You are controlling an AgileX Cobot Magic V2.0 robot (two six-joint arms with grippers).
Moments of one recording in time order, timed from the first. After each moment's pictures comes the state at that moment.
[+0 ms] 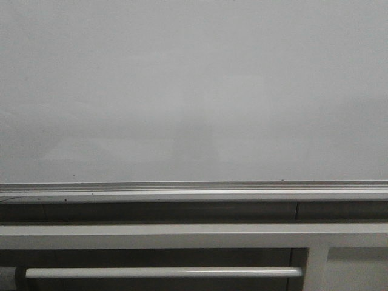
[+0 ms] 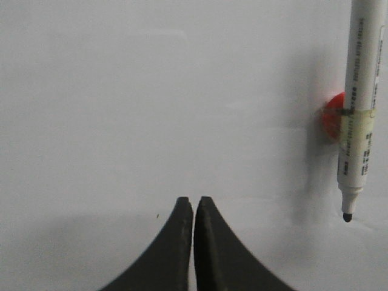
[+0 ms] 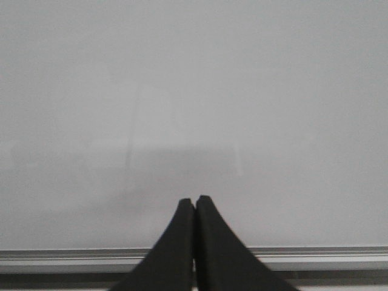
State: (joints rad) left arm -0.14 0.00 0.00 -0.06 0.01 0.07; right arm -0.04 -0.01 0.01 0.02 0.17 -0.05
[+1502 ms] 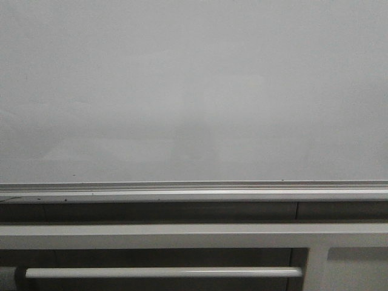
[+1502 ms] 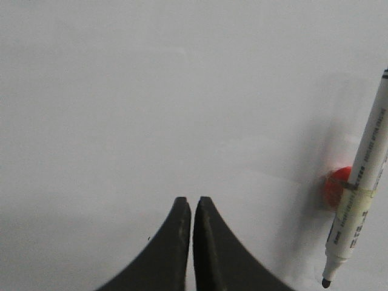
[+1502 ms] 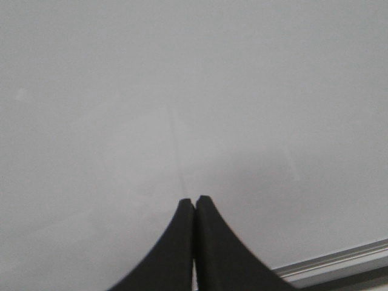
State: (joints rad) left arm -0.14 0.00 0.00 -0.33 -0.07 0.07; right arm -0.04 -0.01 0.01 0.41 0.08 -0.05
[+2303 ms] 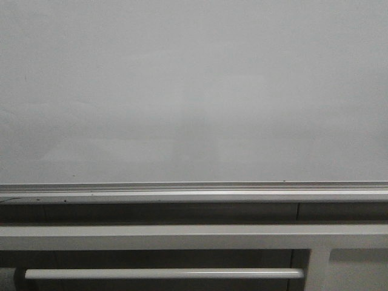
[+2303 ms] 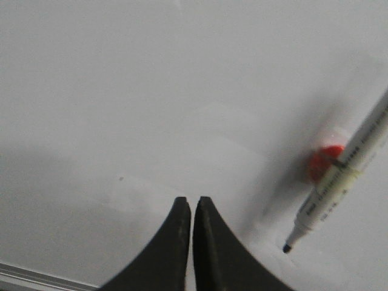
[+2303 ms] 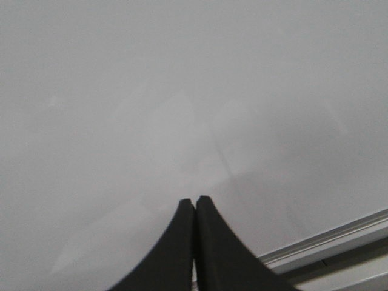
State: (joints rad) left arm -0.14 0.01 -0.05 -0.52 0.13 0.07; right arm -0.04 0.01 -0.06 0.63 0.23 -0.07
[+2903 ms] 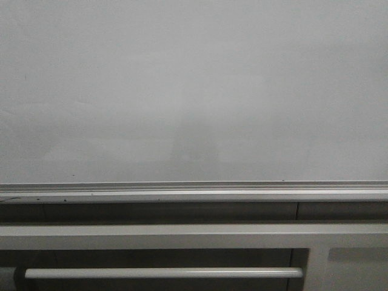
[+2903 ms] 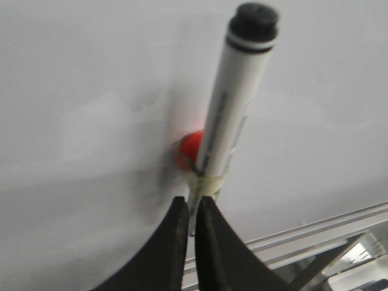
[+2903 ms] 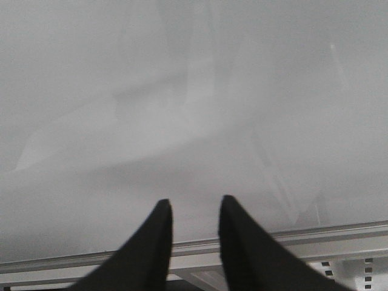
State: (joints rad) left arm -0.14 0.52 -0.51 -0.60 0.57 0.47; right arm -0.04 0.46 -0.43 0.48 0.53 -0.12
